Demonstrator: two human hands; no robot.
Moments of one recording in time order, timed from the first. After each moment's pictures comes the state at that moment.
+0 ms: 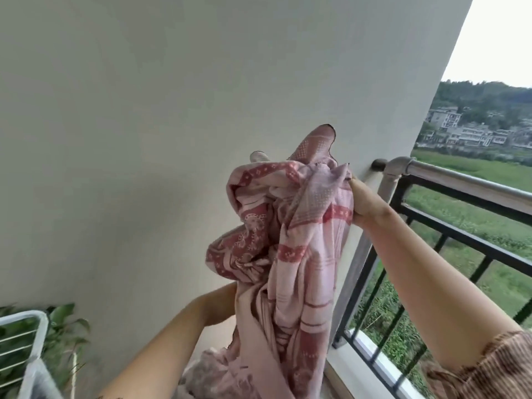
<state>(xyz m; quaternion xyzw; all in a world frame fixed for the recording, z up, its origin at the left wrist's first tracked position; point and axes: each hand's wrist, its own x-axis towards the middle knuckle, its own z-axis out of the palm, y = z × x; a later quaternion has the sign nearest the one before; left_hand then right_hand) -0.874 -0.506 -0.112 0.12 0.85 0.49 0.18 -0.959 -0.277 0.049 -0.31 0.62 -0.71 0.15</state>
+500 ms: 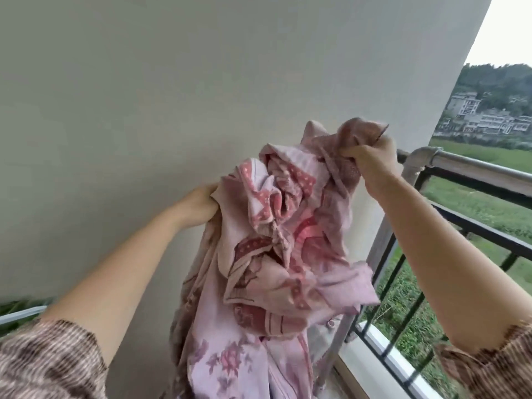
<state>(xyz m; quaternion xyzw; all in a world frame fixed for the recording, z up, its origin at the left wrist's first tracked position) -0.929 -0.566 0.001 0.04 0.89 0.43 -0.11 -0.999 -0.289 0.075 -0.06 0.73 -0.64 -0.24</state>
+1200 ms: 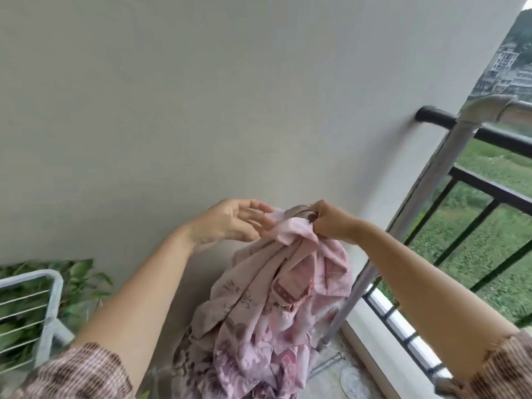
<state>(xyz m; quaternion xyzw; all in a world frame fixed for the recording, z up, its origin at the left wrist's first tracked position) -0.932 -0.555 -0.093 0.09 0.76 0.63 0.15 -1.002 -0.321 -0.089 -0.22 0.88 -0.39 0.18</state>
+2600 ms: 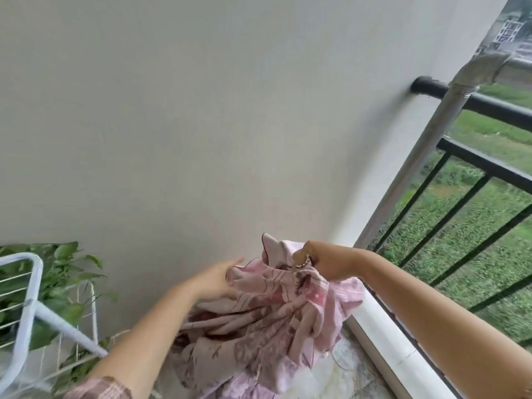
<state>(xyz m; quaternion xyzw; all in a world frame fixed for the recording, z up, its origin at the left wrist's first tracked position) -0.894 -0.530 -0.220 0.03 0.90 0.37 0.23 -0.953 -0.282 -0.154 -0.34 0.87 -0.21 0.29</state>
